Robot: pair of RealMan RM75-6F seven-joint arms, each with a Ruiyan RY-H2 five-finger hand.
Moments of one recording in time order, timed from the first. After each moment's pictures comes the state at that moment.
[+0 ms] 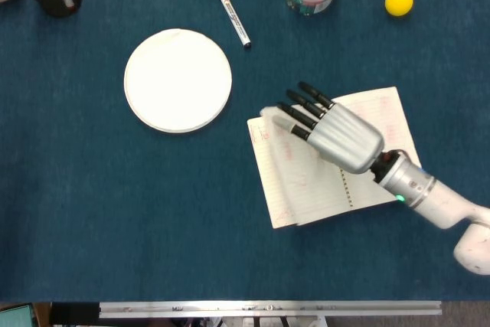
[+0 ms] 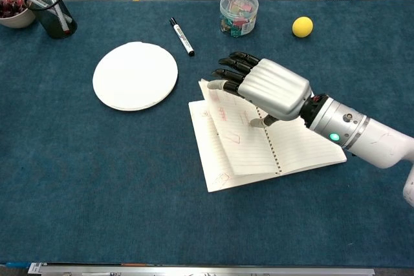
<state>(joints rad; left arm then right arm) -0.01 -1.10 0.00 -1.60 1.58 1.58 -0.10 0.67 -1.70 -0.03 -1.16 -1.79 1.14 -0.27</state>
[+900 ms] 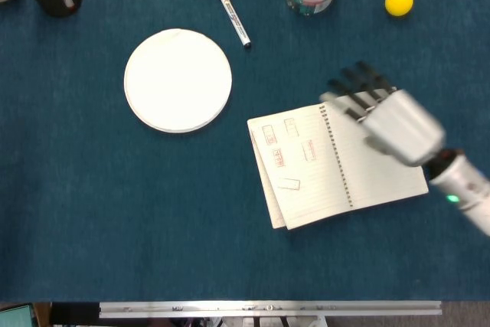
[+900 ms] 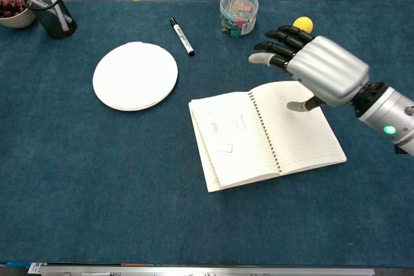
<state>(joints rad) -0.02 -1.11 -0.01 -1.59 1.59 1.58 -0.11 0.55 -1.51 -0.04 -1.27 -1.74 1.32 -0.26</state>
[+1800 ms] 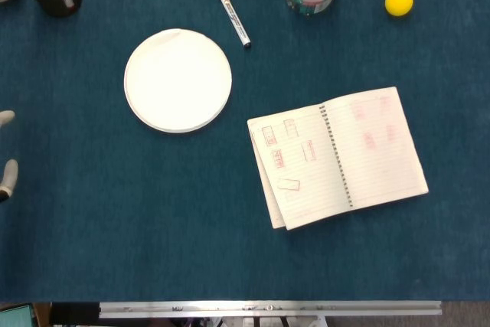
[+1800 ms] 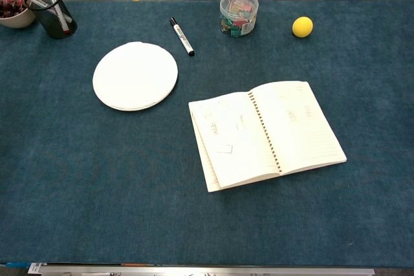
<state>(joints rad) -0.05 -1.15 -0.01 -1.59 1.63 1.57 -0.07 0.17 -1.23 -0.01 -1.45 -1.51 1.60 -0.22</state>
